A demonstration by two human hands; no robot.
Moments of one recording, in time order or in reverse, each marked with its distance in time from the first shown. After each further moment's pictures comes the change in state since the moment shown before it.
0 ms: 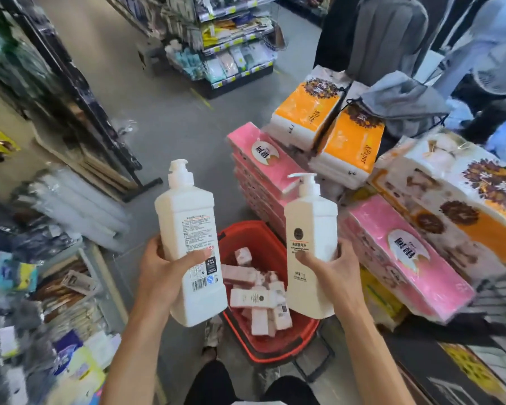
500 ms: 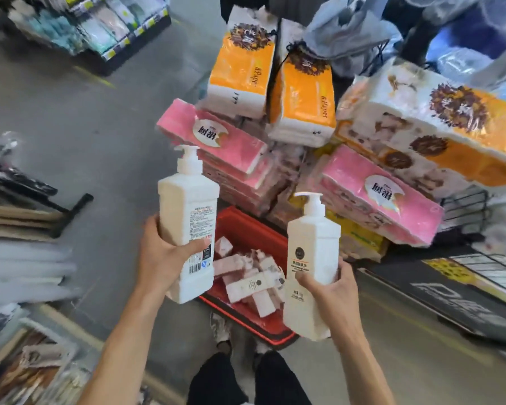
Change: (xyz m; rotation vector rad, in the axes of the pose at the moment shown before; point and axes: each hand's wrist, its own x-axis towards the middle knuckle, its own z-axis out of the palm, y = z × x) left_hand 0.182 -0.003 0.042 0.337 -0.378 0.089; right_hand -0.015 0.033 0.087 0.156 0.302 0.392
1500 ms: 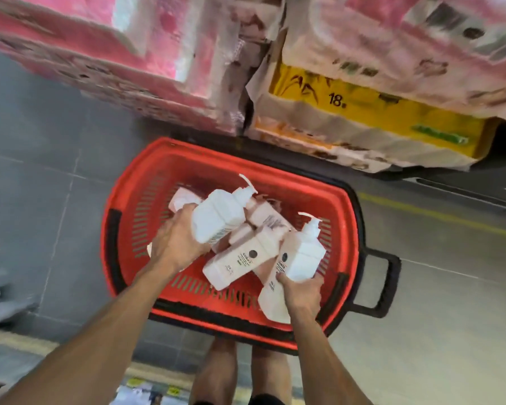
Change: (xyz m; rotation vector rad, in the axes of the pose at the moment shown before) left_hand 0.223 -0.331 0.257 1.003 -0.544 0.075; right_hand 0.238 0.352 0.224 -0.029 0.154 0.777
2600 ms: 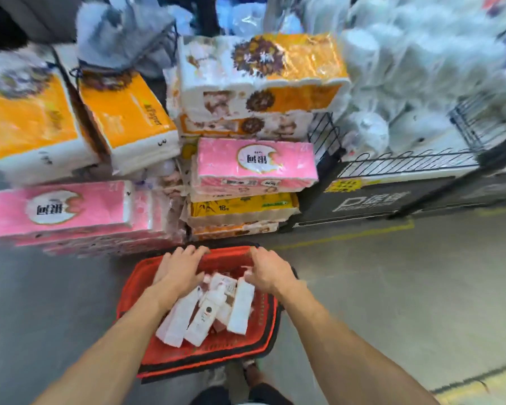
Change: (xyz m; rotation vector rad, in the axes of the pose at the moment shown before) left_hand -0.206 0.203 -0.192 0.799 0.009 0.688; right_hand -0.259 -0.111 -0.284 -0.649 -0.035 -0.841
